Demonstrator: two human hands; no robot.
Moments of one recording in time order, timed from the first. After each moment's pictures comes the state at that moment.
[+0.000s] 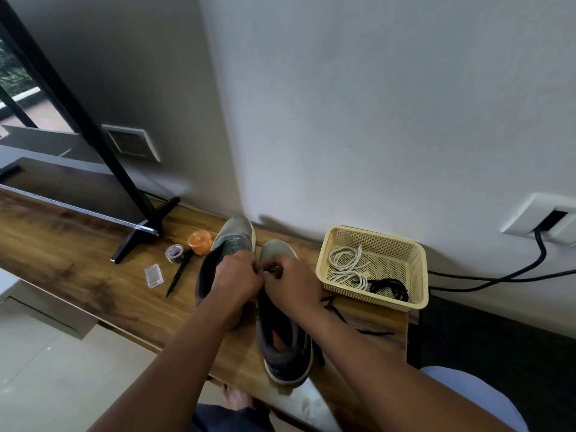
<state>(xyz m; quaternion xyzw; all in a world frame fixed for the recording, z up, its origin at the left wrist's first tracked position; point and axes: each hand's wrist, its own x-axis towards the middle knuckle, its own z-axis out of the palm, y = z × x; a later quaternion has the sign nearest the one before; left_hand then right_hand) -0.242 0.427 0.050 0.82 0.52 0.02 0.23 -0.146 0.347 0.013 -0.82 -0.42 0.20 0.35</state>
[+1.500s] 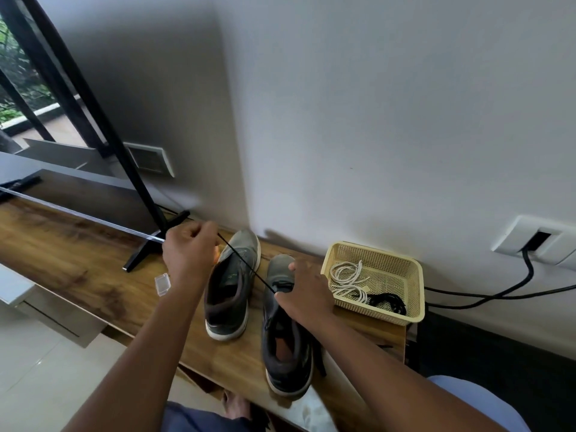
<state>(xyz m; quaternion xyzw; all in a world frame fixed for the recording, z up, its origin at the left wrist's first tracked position) -0.286 0.441 0.112 0.60 0.54 0.47 0.36 -0.132 0.336 0.019 -0.85 -0.42 0.20 0.24</state>
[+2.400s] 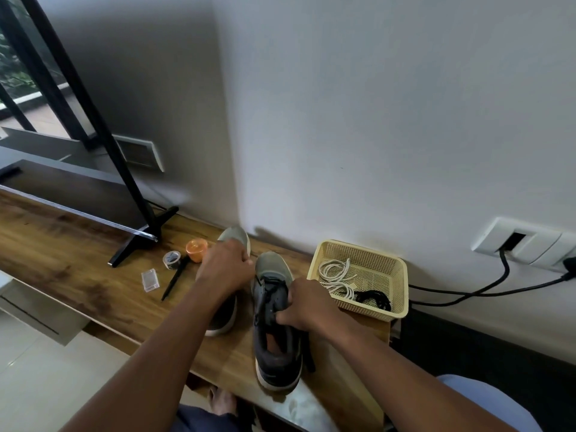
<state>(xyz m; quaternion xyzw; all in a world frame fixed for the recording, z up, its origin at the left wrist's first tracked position) -0.253 0.432 0.083 0.85 0.49 0.10 0.16 -0.119 0.304 0.042 -0.81 -0.52 0.22 0.13</state>
